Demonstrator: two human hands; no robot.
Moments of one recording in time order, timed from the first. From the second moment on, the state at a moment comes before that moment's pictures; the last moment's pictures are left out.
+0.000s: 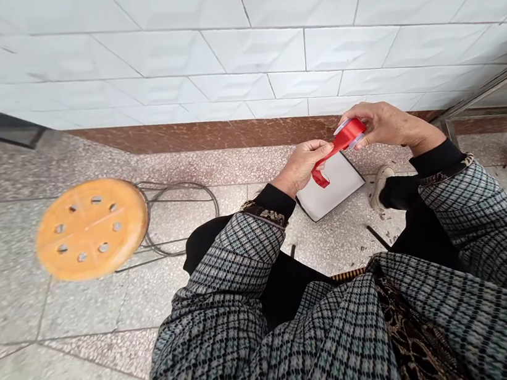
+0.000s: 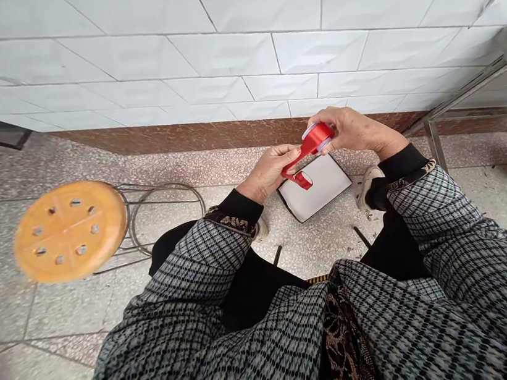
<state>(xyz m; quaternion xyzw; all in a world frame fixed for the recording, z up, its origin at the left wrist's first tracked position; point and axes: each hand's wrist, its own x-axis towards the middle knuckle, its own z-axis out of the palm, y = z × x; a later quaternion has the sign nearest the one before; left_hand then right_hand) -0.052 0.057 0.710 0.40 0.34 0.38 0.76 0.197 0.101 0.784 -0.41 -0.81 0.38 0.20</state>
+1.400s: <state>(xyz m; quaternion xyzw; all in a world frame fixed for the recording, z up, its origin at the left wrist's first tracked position) -0.037 0.056 0.721 0.33 0.29 0.45 0.77 0.132 0.080 0.737 -0.34 -0.51 0.65 0.45</state>
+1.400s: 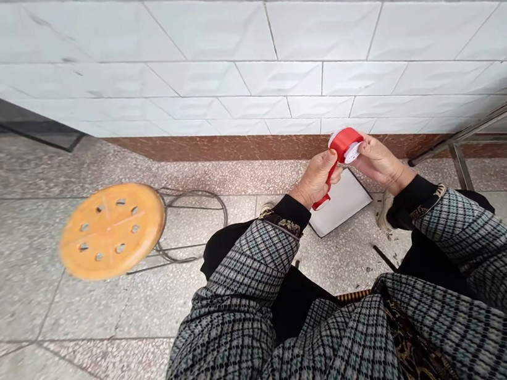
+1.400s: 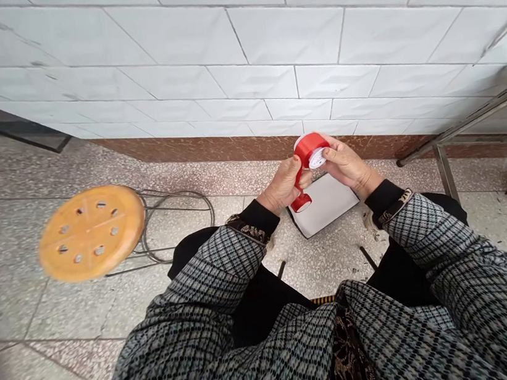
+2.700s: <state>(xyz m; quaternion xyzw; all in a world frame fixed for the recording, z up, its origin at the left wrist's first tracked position) -0.068 0.062 0.744 0.44 0.27 0.44 0.74 0.172 0.103 0.766 -0.36 -0.55 0.65 0.38</state>
